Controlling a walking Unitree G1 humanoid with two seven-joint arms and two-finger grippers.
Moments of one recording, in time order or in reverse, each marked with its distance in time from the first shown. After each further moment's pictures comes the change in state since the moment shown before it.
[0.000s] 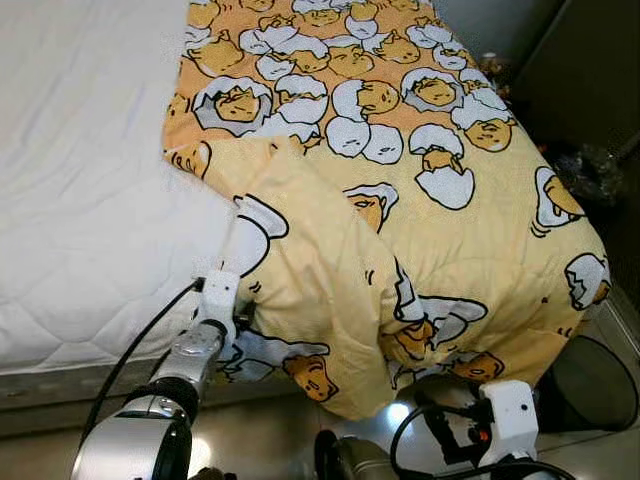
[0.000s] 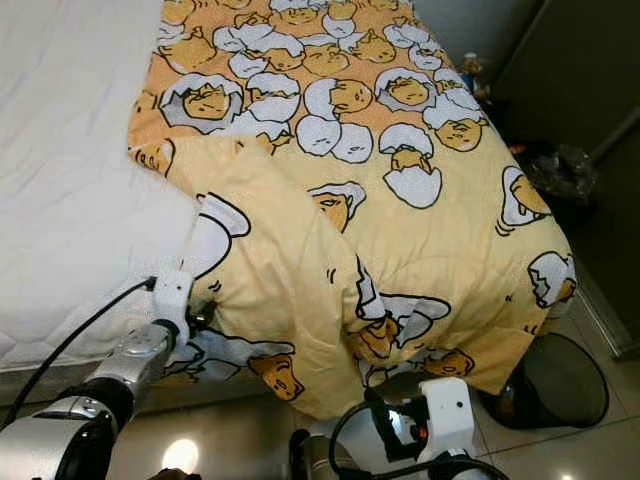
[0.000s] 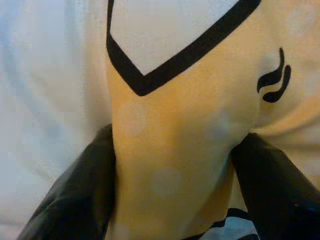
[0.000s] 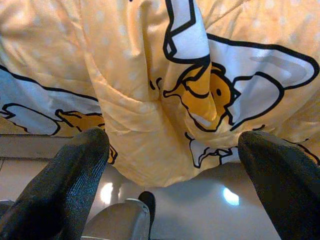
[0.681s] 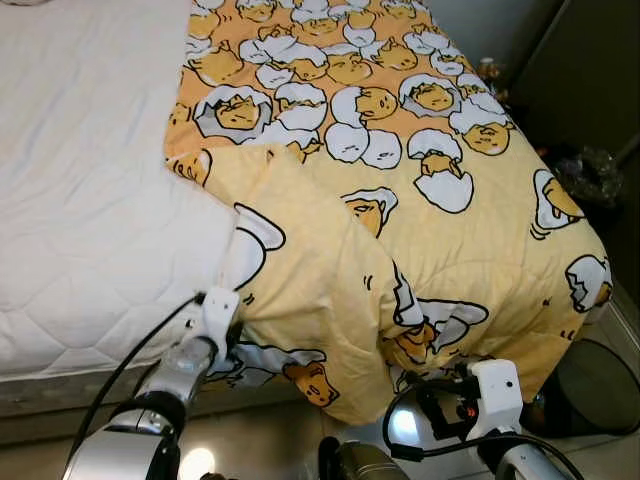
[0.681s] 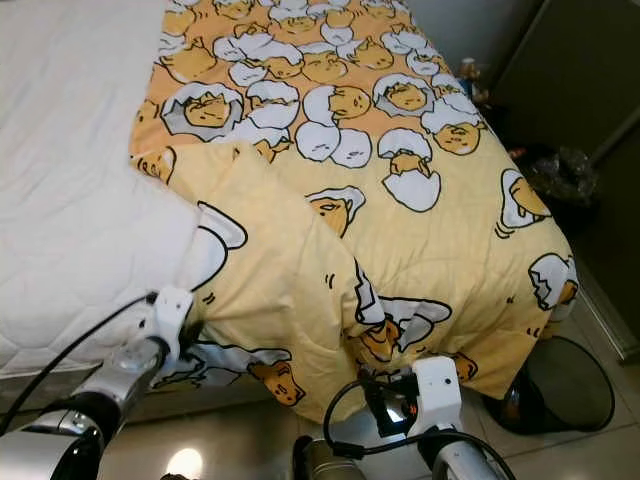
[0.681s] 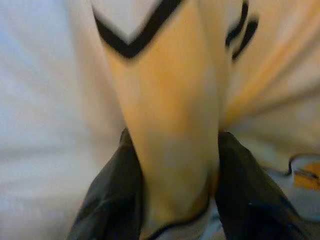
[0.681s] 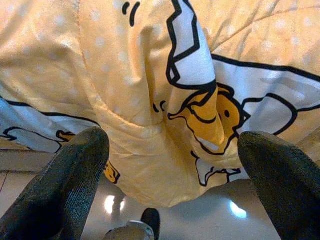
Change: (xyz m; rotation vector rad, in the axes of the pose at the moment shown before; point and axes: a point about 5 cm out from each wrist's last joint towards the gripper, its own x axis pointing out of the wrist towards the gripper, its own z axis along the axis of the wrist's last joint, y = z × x) left arm -0.008 0.007 -0.029 0.173 0.107 -0.077; right arm 0.025 -0.001 0.009 0.003 -0.024 0.018
